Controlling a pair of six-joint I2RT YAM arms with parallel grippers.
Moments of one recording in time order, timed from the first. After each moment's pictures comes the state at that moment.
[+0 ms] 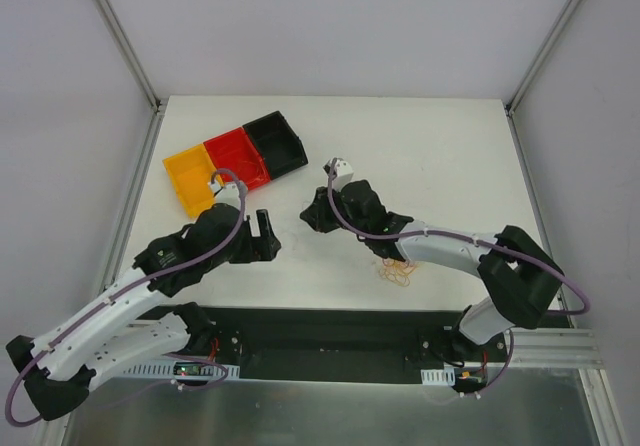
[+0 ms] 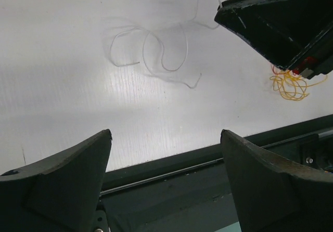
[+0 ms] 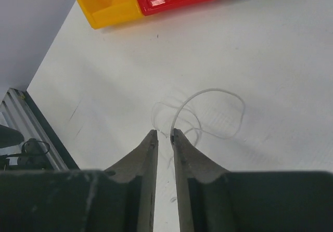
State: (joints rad) left arm -0.80 0.71 0.82 -0.83 -0.22 -0.73; right arm 0.92 1.53 0.86 0.30 -0.01 0.53
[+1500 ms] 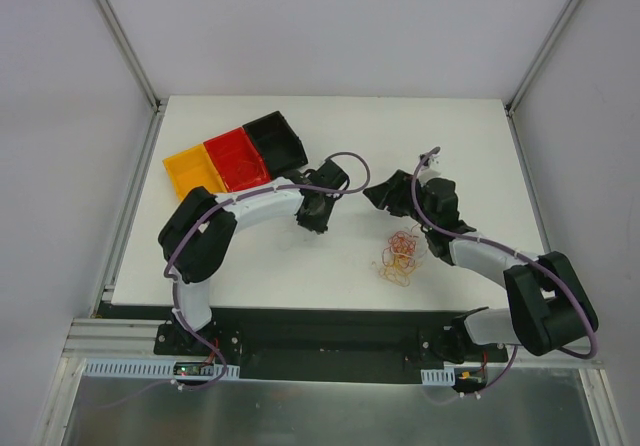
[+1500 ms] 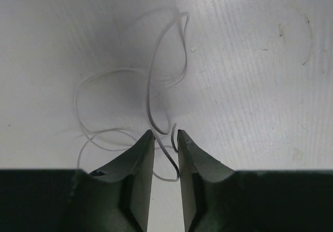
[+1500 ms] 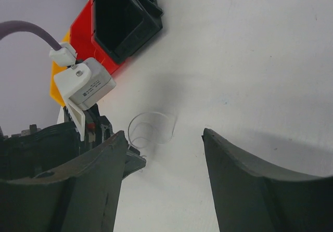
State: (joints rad) left arm -0.79 1.88 1.32 -0.65 -0.11 -0.42; right arm 0.39 1.34 0.52 0.53 -0.25 0.73
